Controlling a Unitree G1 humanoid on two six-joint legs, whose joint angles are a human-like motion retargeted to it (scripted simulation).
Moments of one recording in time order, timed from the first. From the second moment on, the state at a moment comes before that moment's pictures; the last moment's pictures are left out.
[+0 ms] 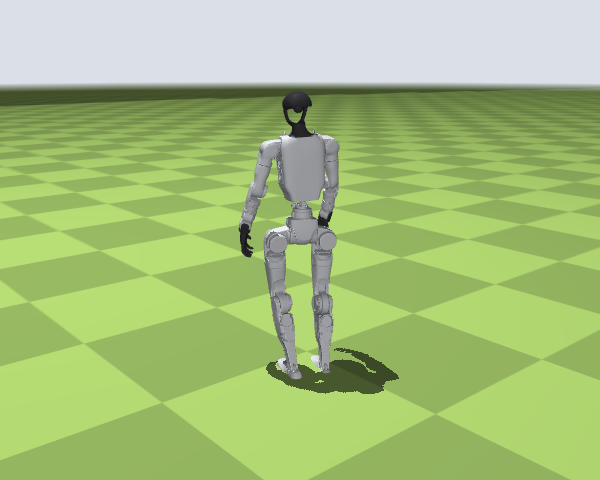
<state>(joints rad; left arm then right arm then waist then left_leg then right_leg) -0.09 0.31 -0.25 1.21 0.08 -0.11 -0.18 -0.23 -0.15 0.36 1.30 -0.15 -0.08 0.12 0.08 -0.07 -0.02 -0.11 -0.07 0.13 0.43 -0.55 0.08 -0.01 0.01 -0.02 0.20 -0.49 0.06</state>
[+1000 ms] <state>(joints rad) -0.14 0.30 -0.31 1.25 0.06 -0.09 -0.17 -0.17 -0.17 0.34 1.31 -0.01 -0.06 0.15 -0.05 -0.18 0.07 0.20 -0.26 0.06 -0.04 -0.44 0.10 -0.66 -0.21 -0.20 0.75 -0.65 0.02</state>
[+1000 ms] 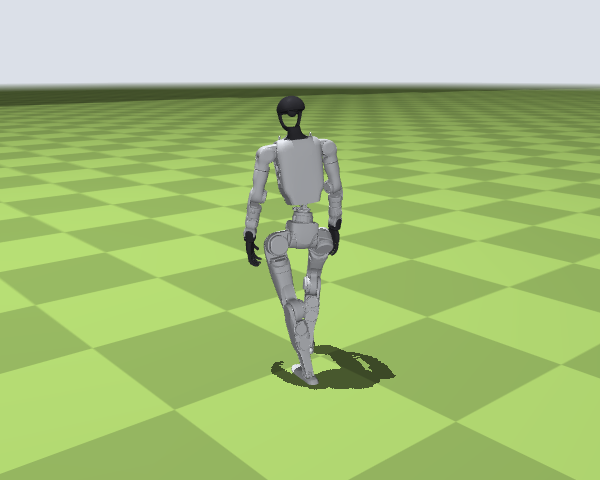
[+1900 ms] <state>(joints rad) -0.02 0.33 -0.18 1.18 0.05 -0.08 -0.16 -0.28 -0.18 0.38 1.19 -0.10 -0.07 0.11 0.13 -0.12 0.03 -0.57 0.01 0.23 0.47 -0.53 0.01 -0.13 -0.03 -0.15 0.61 -0.77 -0.08</state>
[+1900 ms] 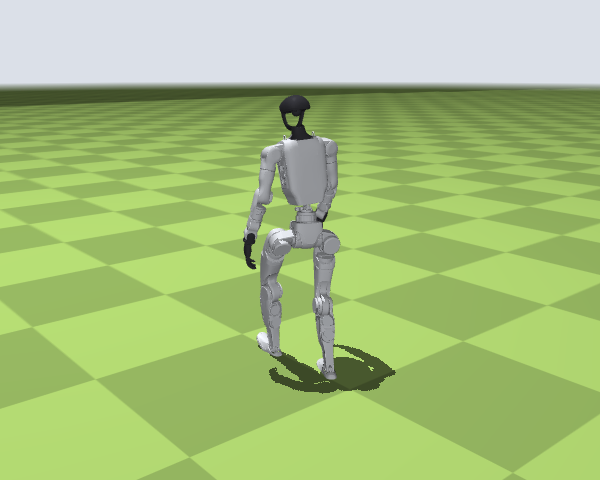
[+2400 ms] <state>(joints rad) -0.10 0.38 -0.25 1.13 0.04 -0.09 -0.12 -0.19 -0.24 0.37 1.22 -0.10 -0.09 0.12 -0.03 -0.26 0.03 0.08 -0.37 0.15 -0.05 -0.35 0.15 -0.56 -0.45 -0.09 1.33 -0.64 -0.02</state>
